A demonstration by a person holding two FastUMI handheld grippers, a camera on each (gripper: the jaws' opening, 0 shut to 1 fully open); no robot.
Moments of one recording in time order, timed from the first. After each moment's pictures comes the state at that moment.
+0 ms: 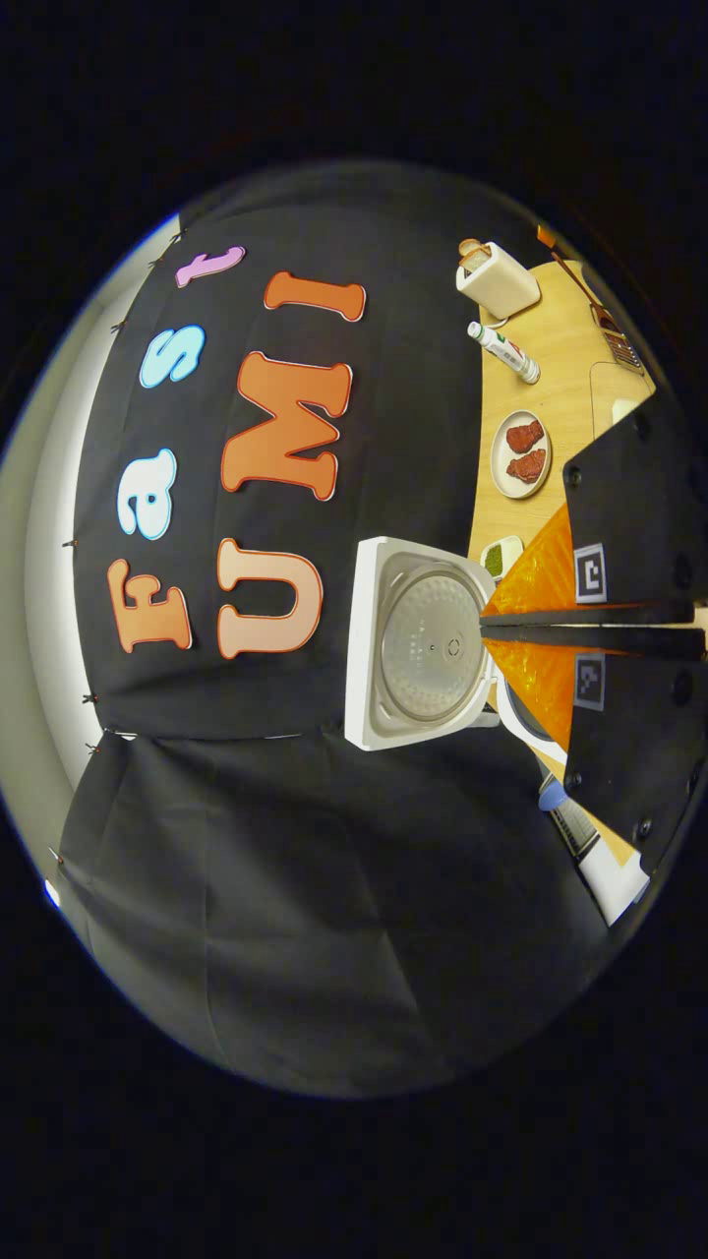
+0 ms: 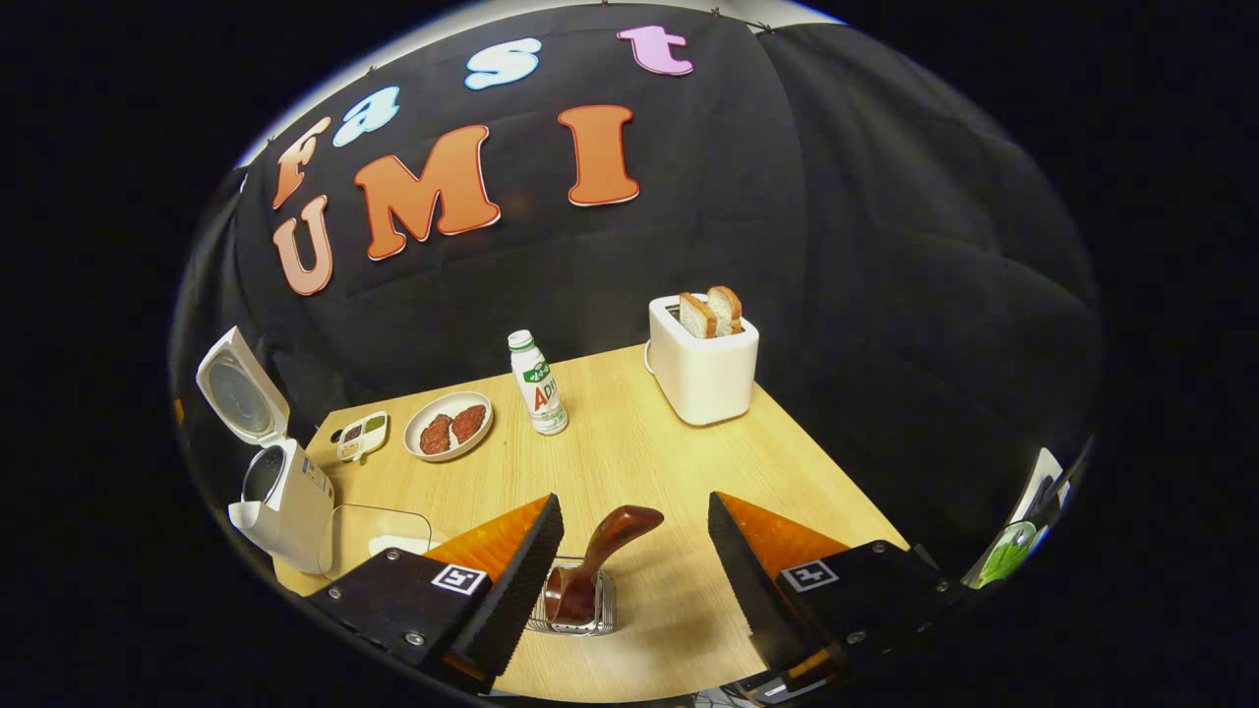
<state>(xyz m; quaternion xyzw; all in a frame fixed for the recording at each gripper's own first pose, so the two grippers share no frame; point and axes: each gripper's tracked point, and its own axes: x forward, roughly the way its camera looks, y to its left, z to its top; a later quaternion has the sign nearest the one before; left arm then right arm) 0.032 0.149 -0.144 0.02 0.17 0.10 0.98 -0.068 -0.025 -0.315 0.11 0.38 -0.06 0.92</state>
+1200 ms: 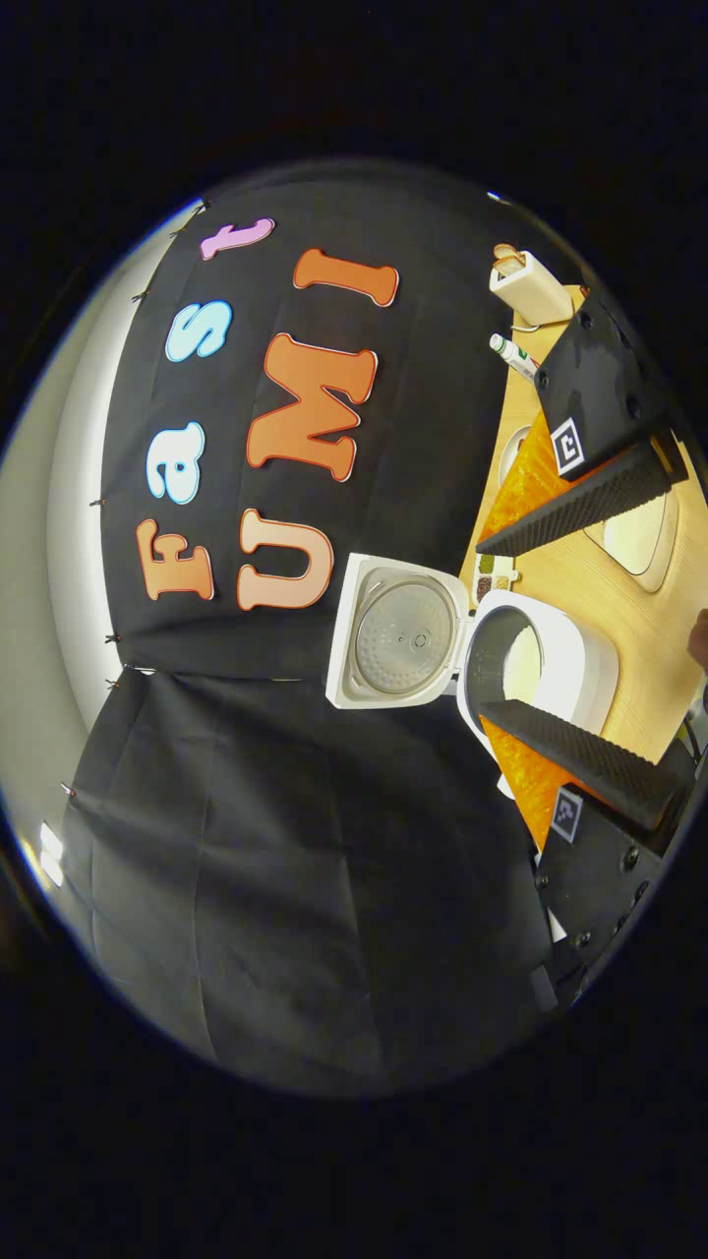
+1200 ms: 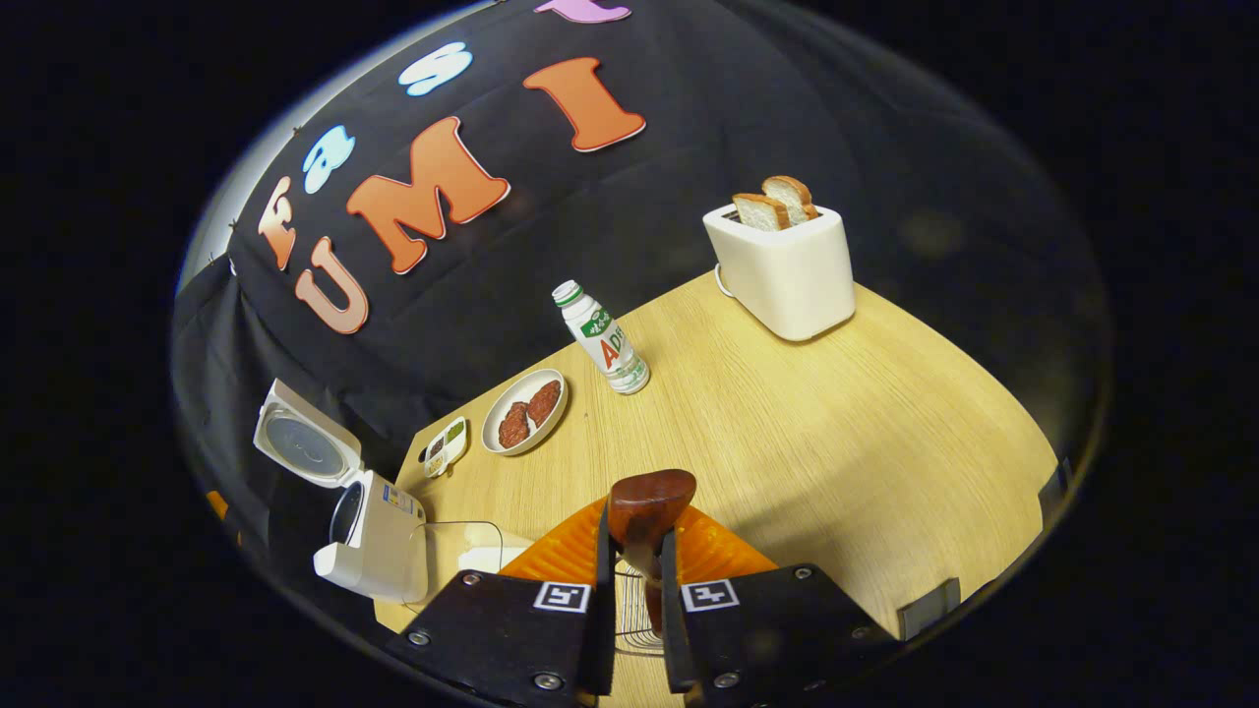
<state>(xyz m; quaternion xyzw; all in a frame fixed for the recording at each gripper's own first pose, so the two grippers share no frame) -0.063 0.068 -0.148 -0.02 0.14 0.21 0.97 -0.050 0.042 -0.361 0.26 0.41 0.03 0.87</state>
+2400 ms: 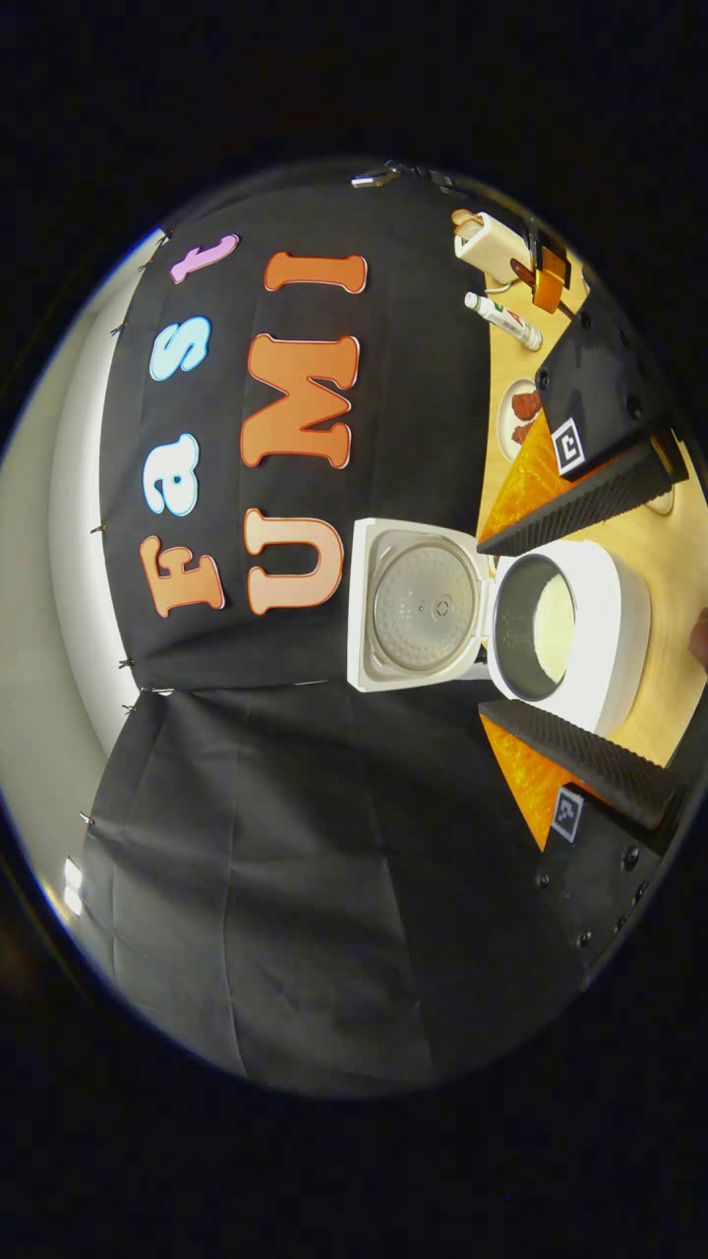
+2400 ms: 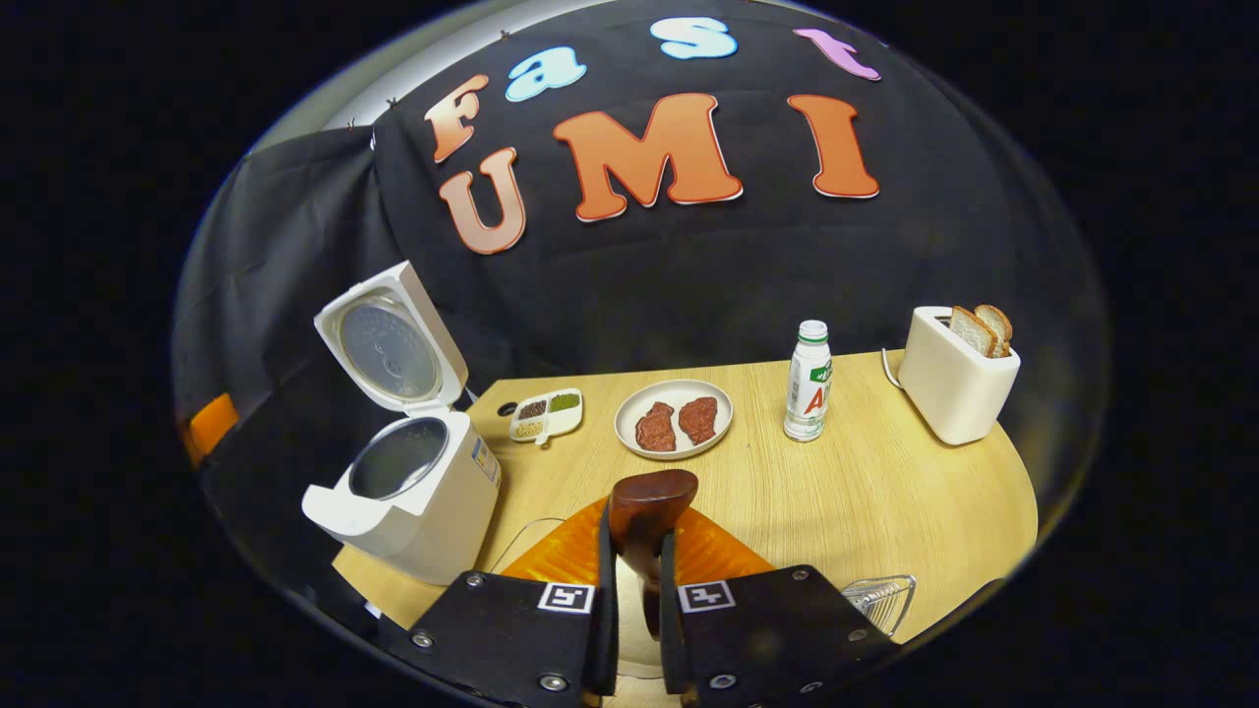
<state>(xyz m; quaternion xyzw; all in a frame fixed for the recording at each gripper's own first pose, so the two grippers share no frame) -0.039 0.157 -0.156 0.04 0.14 0.18 0.97 -0.027 0.239 -0.303 0.09 0.35 0.17 0.92</state>
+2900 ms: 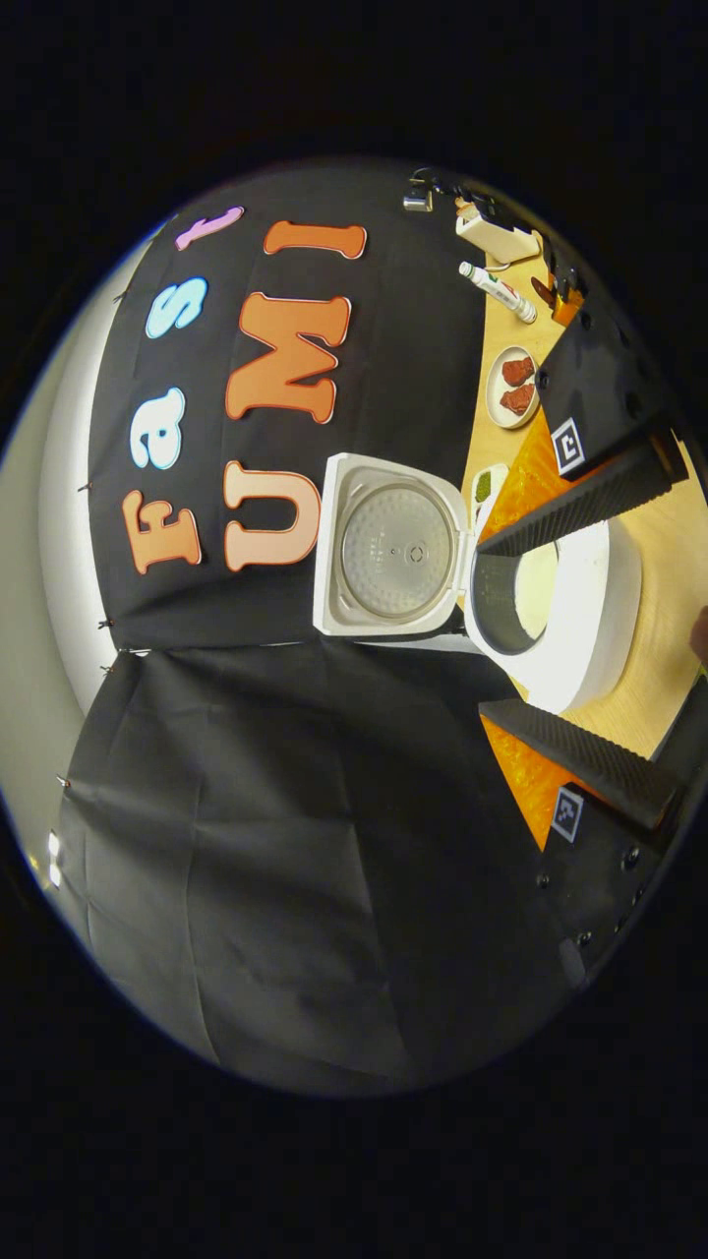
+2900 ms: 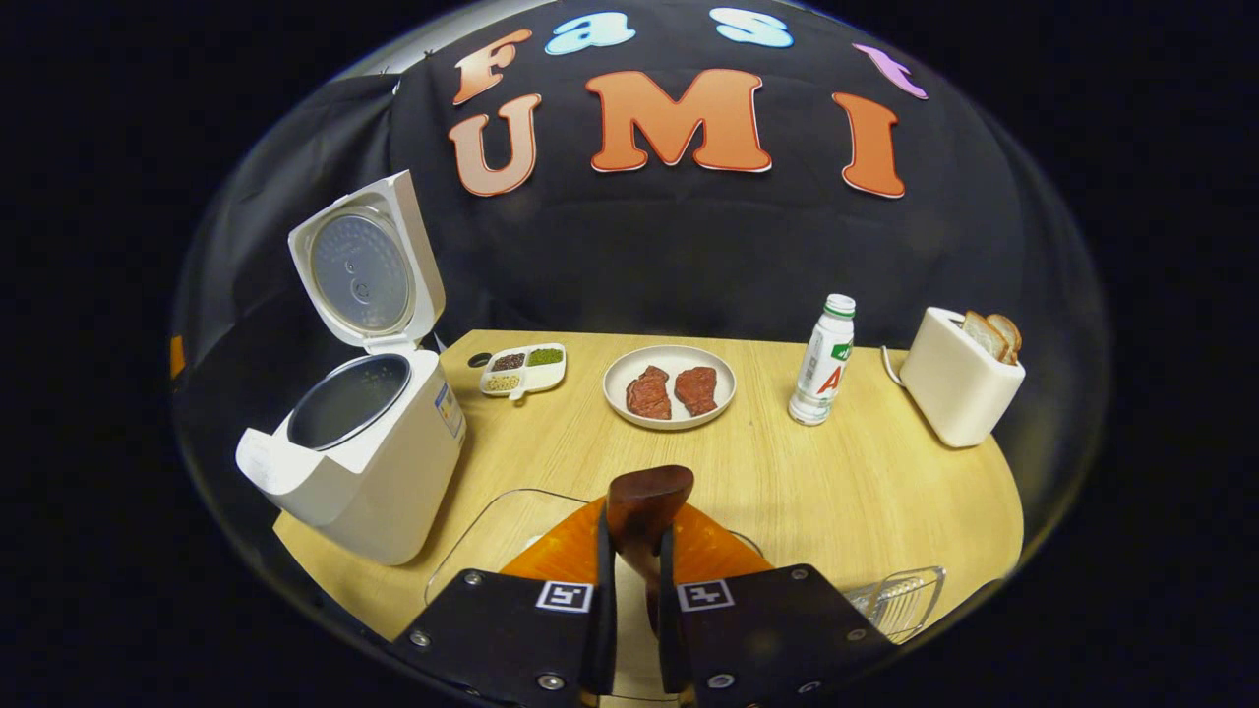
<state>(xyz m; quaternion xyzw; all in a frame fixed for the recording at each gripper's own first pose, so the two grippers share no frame) -0.058 0.208 -0.179 0.01 0.16 0.23 0.96 -0.039 0.278 -0.350 0.06 0.38 0.17 0.91</state>
